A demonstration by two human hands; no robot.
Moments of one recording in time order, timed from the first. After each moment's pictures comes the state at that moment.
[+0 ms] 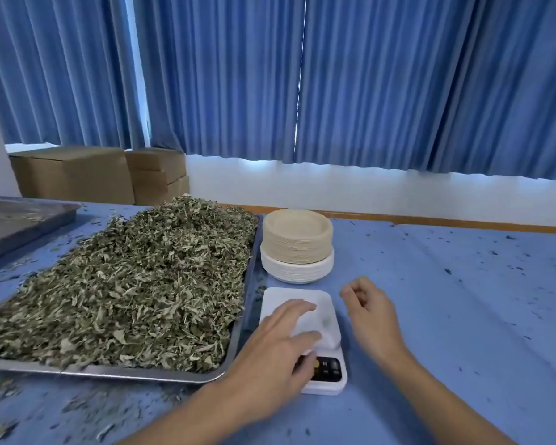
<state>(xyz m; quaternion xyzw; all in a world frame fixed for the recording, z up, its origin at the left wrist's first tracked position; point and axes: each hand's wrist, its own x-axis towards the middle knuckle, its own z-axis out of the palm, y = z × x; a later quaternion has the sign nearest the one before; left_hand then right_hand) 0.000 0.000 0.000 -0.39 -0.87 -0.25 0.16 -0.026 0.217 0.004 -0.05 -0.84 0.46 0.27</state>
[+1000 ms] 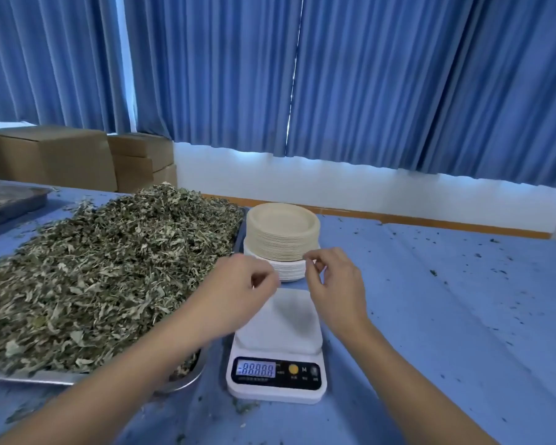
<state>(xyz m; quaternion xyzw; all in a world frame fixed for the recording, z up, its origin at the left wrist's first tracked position) -0.048 -0.007 0.076 -0.29 -0.87 -0.36 0.14 -0.066 0.199 0.034 0.05 -0.87 0.33 0.37</state>
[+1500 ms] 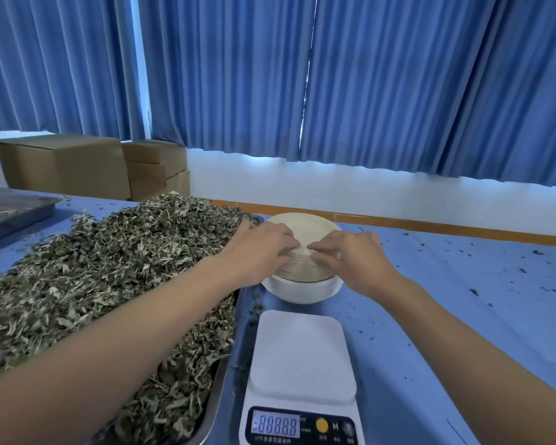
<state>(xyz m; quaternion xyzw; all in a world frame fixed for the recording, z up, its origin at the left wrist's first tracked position) -0.187 0.010 0.097 -0.34 -0.92 -0.04 0.18 -0.152 0.223 0.093 0.13 -0.97 0.10 0.20</state>
